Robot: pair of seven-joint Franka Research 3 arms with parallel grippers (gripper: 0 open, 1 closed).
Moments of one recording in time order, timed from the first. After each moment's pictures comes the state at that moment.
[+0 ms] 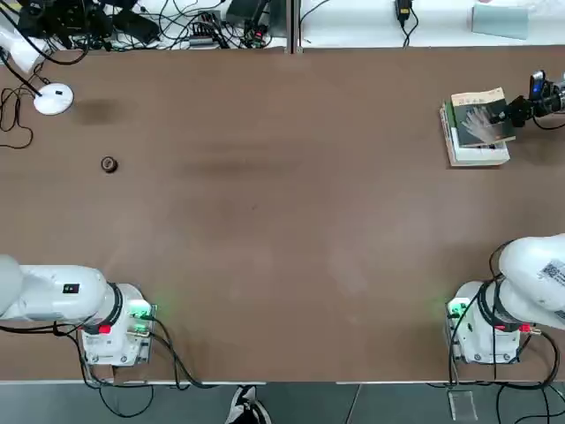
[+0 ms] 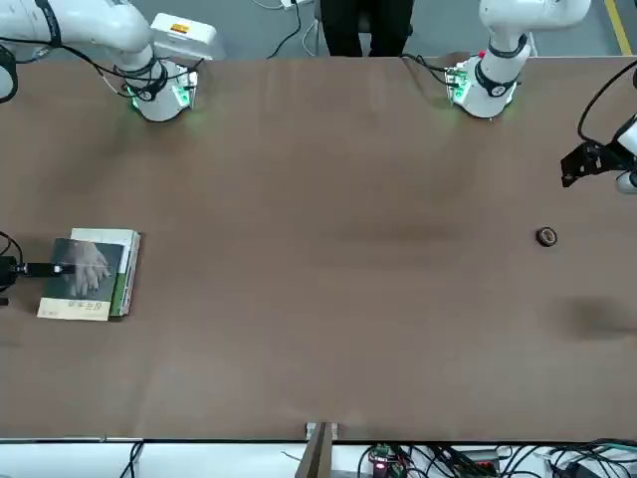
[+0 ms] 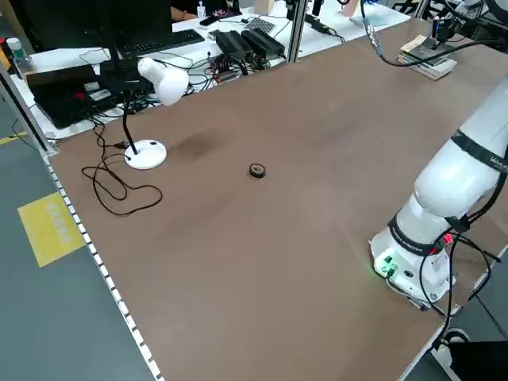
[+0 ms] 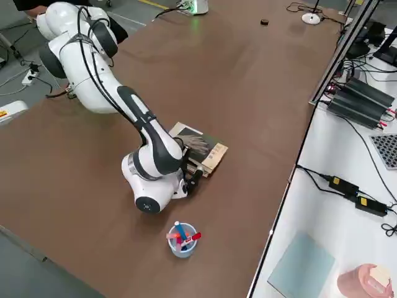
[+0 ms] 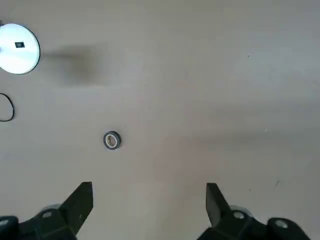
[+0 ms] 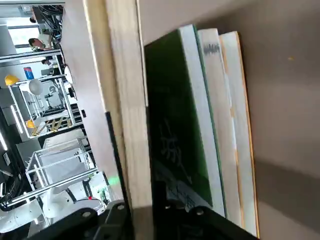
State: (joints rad) left arm 0.00 -0.05 -0.11 -1.68 0.03 1.64 -0.06; right arm -0.75 1.07 0.28 -1.16 0.55 1.44 -0.58
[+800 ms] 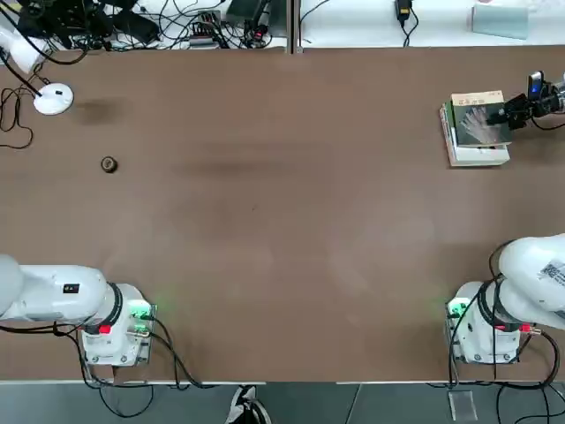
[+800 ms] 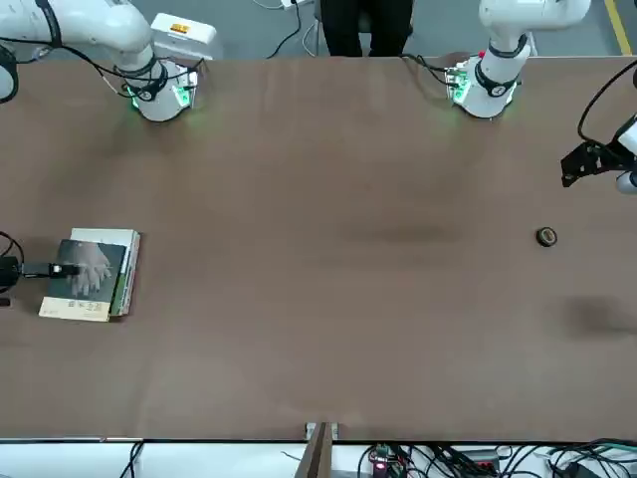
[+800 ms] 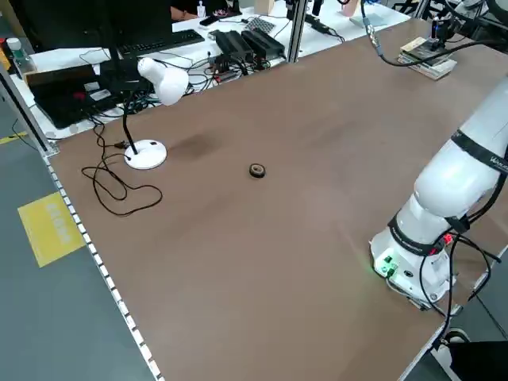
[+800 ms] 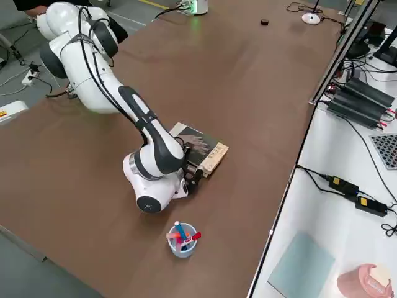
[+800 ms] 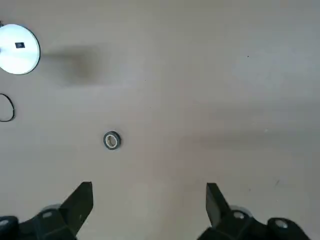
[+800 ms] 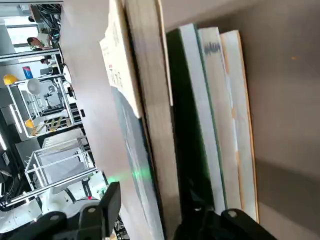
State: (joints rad) left arm 0.00 -0.05 -0.11 -1.68 0.03 1.64 -0.06; right arm -0.74 1.07 0.28 -1.16 0.55 1.44 -0.58
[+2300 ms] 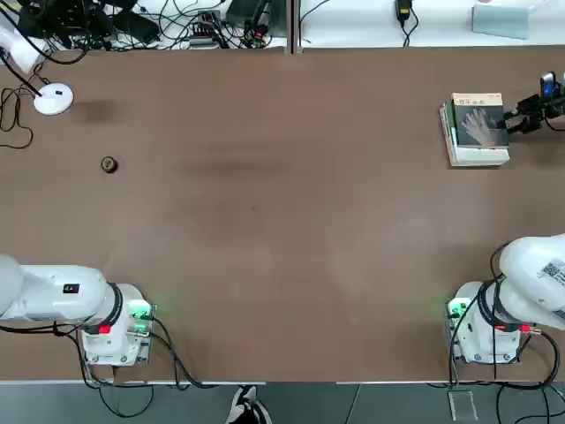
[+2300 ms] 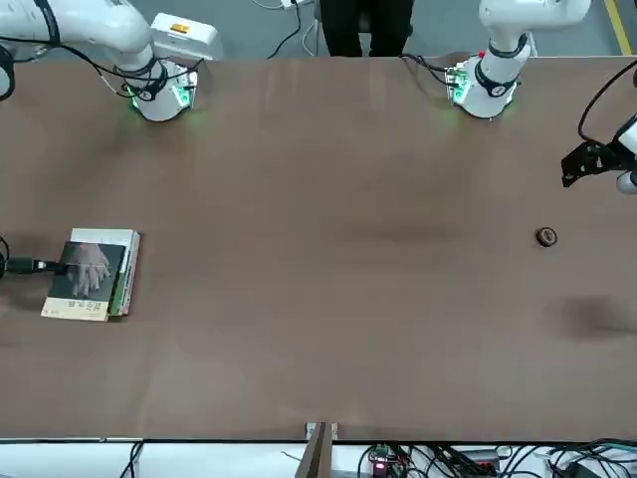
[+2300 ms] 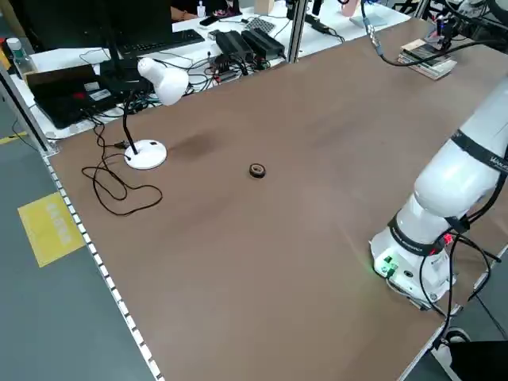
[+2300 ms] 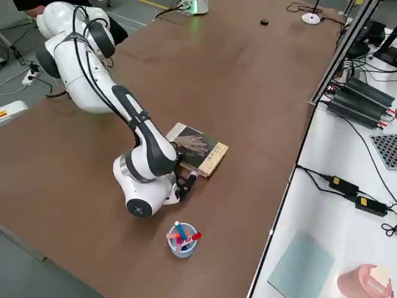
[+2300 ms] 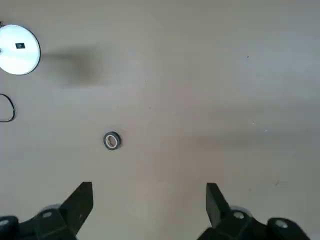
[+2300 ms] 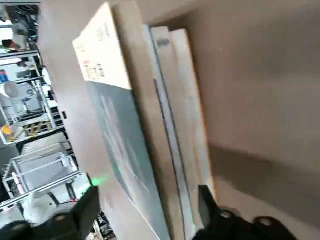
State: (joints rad) left arm 0.00 -0.05 -0.11 -1.68 0.03 1.64 -0.06; right arm -0.77 1.07 0.27 -1.12 0.46 1.43 -0.56
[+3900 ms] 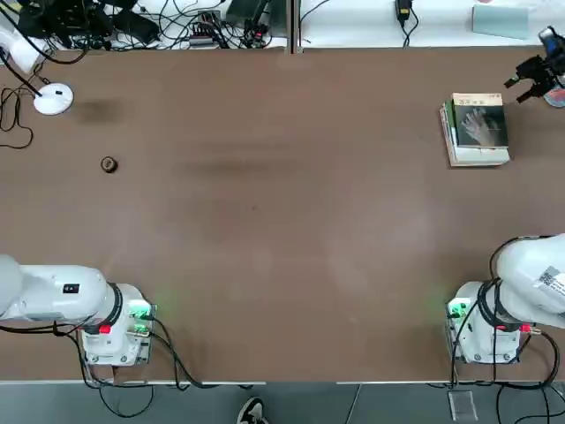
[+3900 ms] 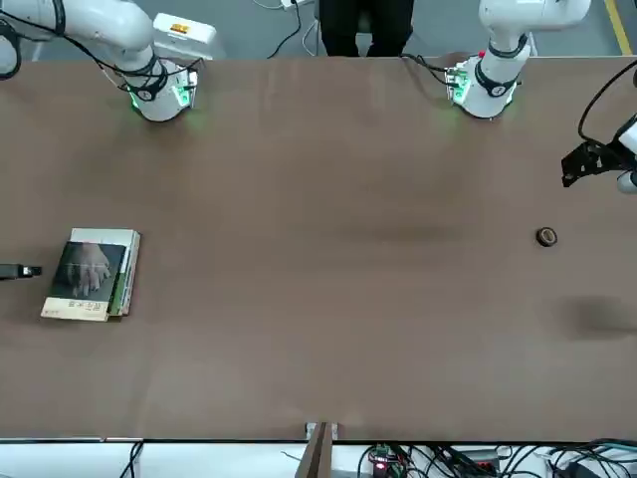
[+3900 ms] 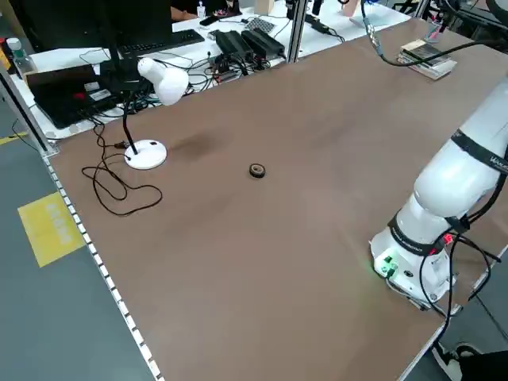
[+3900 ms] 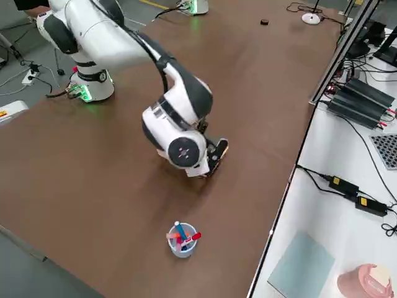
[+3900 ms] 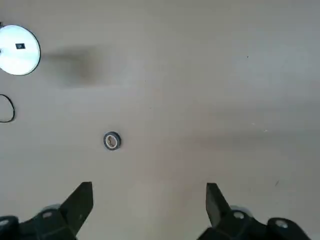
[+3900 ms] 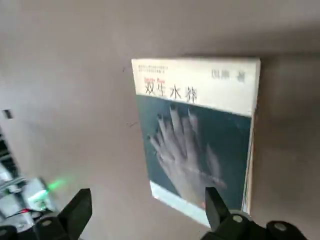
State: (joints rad) left arm 0.00 -0.05 -0.11 -1.68 0.03 1.64 -0.05; right arm -0.59 0.86 0.27 -1.10 0.31 1.45 -0.40
